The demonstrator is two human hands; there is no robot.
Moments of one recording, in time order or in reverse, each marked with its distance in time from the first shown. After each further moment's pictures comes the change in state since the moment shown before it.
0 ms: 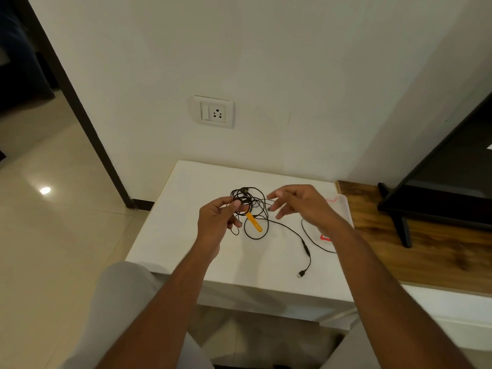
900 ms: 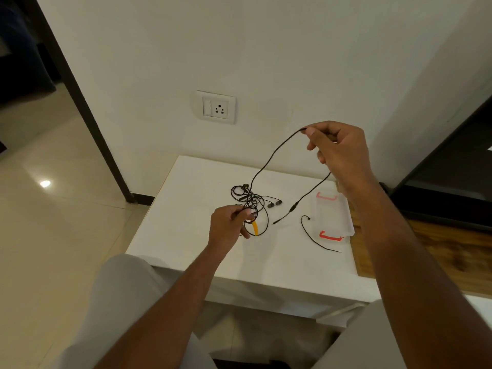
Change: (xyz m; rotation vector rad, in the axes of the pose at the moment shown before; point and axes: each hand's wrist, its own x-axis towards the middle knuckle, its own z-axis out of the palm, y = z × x) left_hand -0.007 -0.020 0.015 0.330 -0.014 0.048; right_hand -0.011 -0.093 -0.028 -0.055 0.527 -0.267
